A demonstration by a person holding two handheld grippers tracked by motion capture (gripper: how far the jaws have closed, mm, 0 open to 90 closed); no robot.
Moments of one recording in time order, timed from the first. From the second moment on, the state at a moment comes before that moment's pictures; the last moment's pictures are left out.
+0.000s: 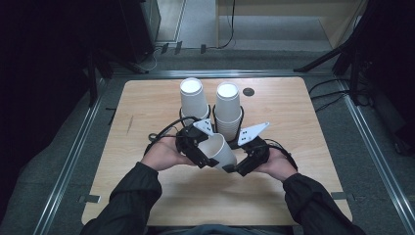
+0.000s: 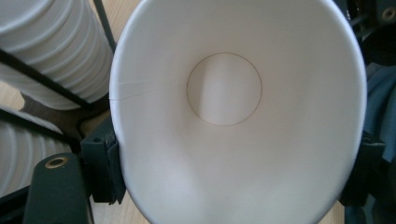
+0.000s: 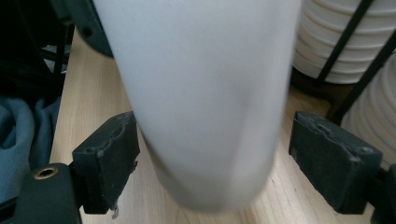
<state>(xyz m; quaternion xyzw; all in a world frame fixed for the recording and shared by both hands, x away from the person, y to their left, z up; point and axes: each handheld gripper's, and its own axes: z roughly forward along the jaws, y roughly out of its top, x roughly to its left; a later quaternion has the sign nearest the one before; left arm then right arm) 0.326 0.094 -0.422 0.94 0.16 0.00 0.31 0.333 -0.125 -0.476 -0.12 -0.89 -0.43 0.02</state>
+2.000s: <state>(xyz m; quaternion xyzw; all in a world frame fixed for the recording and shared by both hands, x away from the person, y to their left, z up) 0.329 0.127 -0.435 0.88 0.22 -0.01 0.43 0.342 -0.153 -0.455 -0.18 -0.87 -0.46 -0.01</state>
